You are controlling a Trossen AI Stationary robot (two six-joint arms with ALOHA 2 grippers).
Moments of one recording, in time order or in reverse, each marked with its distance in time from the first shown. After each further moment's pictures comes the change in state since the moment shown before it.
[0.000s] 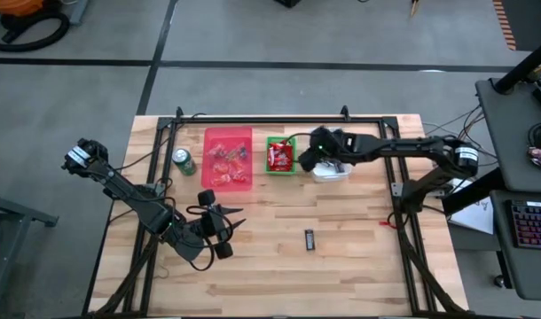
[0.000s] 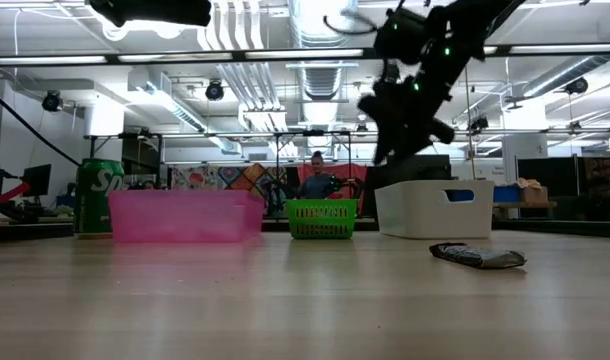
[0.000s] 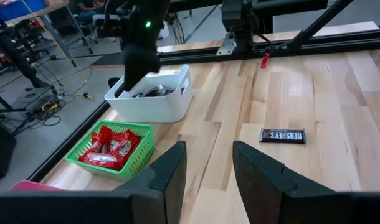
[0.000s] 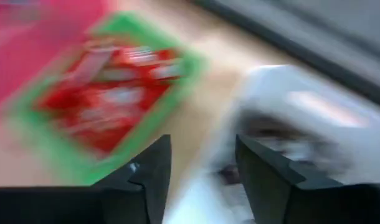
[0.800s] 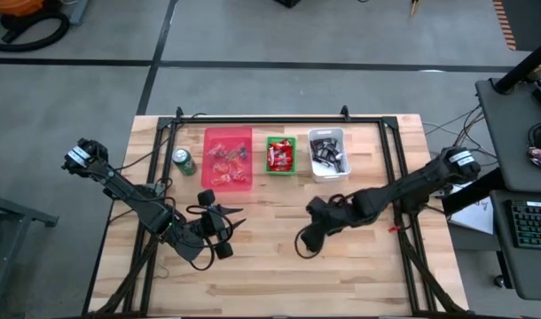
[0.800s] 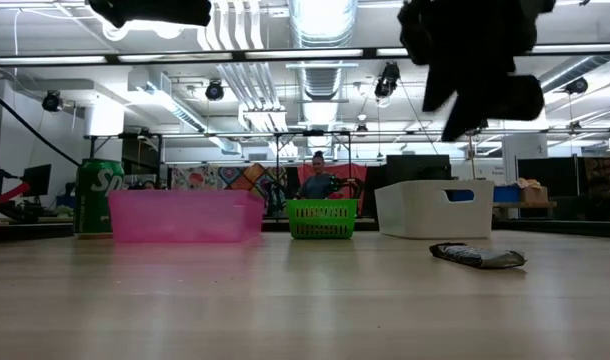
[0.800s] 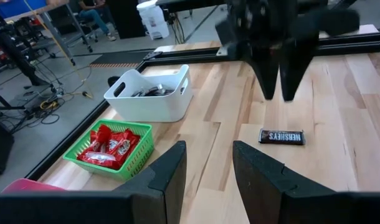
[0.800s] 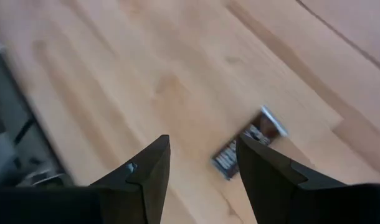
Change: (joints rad) left arm 0.000 0.000 0.000 0.000 0.000 -0.016; right arm 0.656 0.038 0.068 -0.115 -0.270 0.632
